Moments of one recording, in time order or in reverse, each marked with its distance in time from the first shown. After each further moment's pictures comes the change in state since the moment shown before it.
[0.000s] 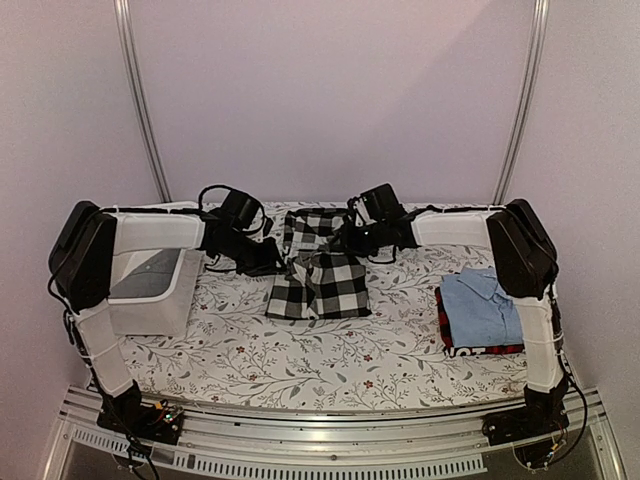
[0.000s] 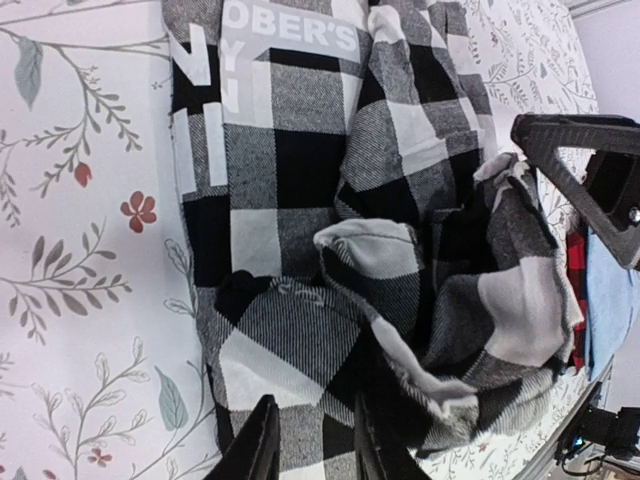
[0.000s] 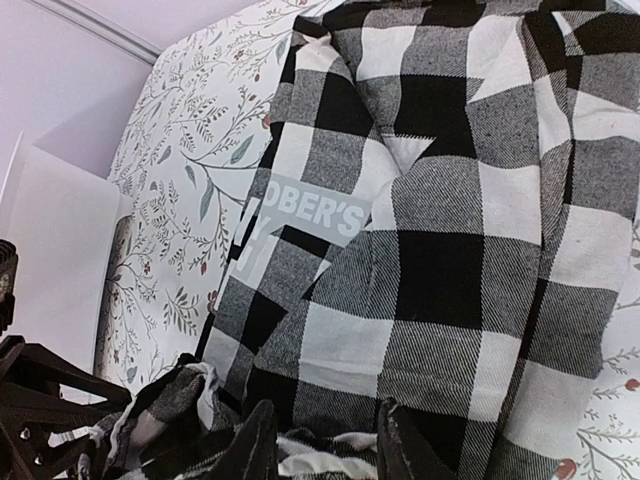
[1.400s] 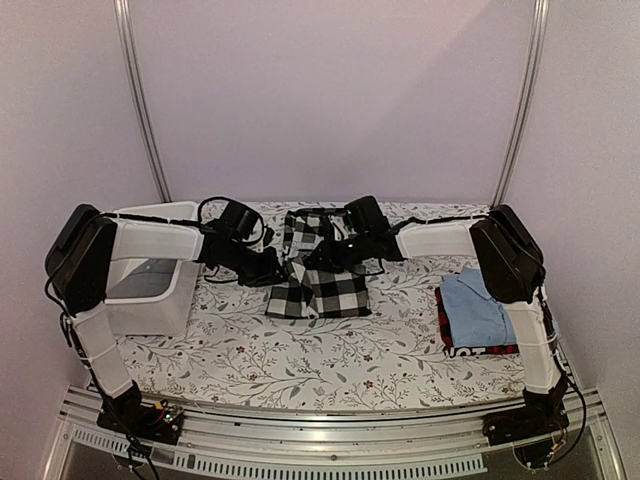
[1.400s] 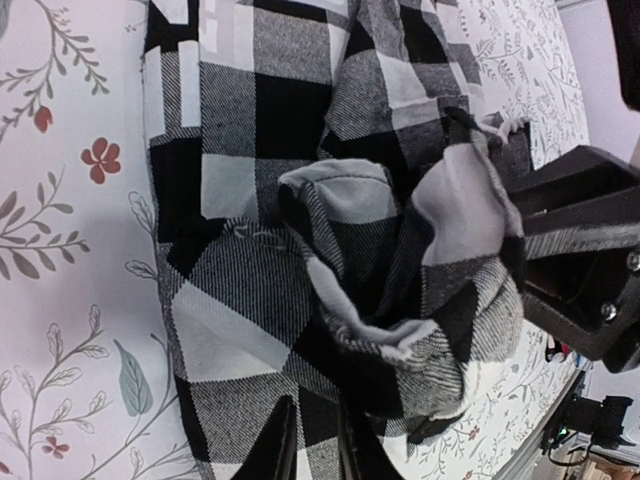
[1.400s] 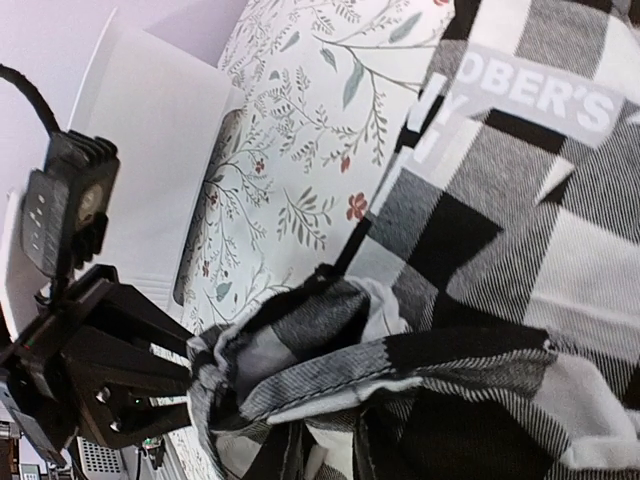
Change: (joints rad) left arm -0.023 -0.049 -0.126 0.107 0.046 -0.058; right arm 0.074 0.032 -0.028 0.079 -0.277 0.035
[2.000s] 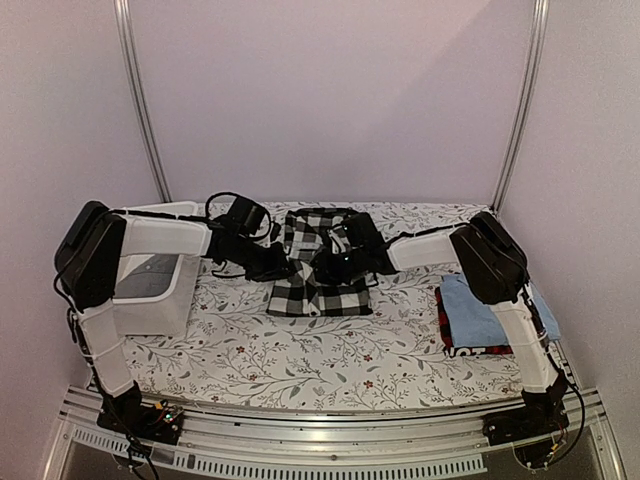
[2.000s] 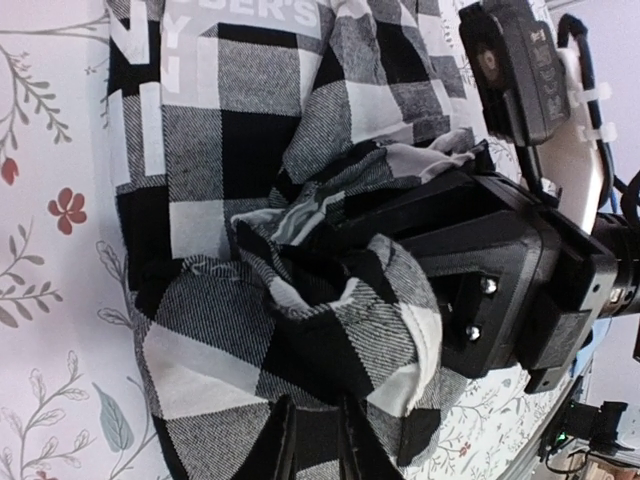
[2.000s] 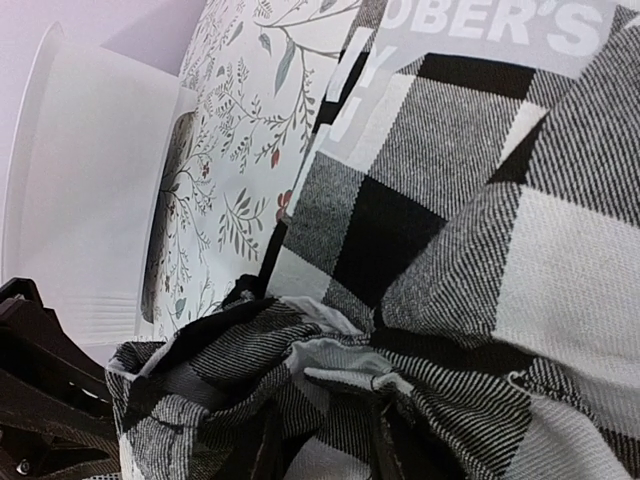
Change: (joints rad) left arm -0.011 0.058 0.073 0.001 -0.001 0.006; right arm -0.008 0.135 0.034 0.108 0.018 0.070
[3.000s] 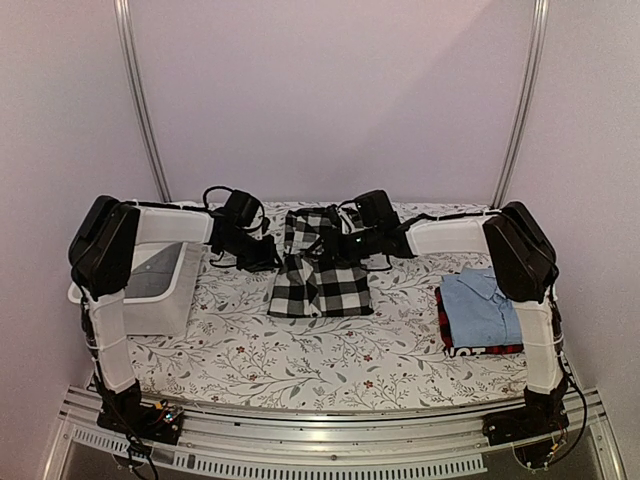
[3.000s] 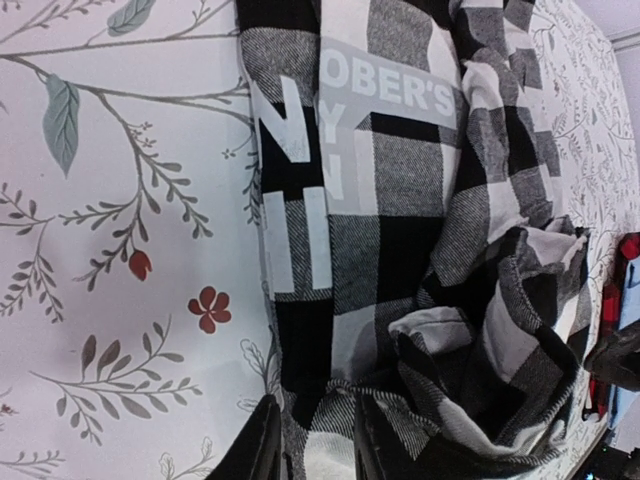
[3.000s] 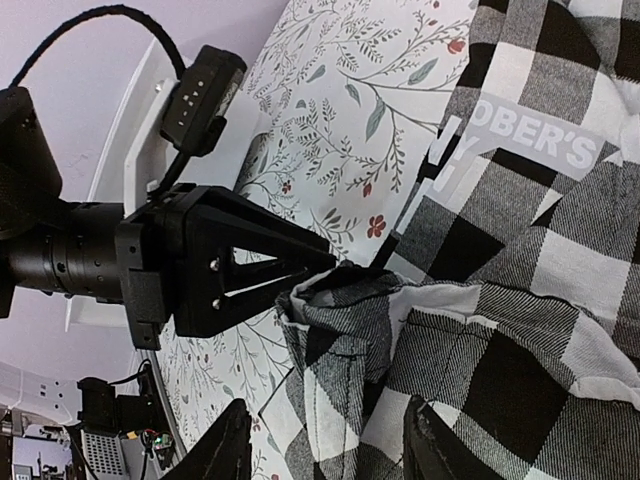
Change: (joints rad) left arm 0.096 0.126 0.142 -0.089 -0.075 0.080; right arm -0.017 -0.220 -0.100 -0.035 -0.023 -0.074
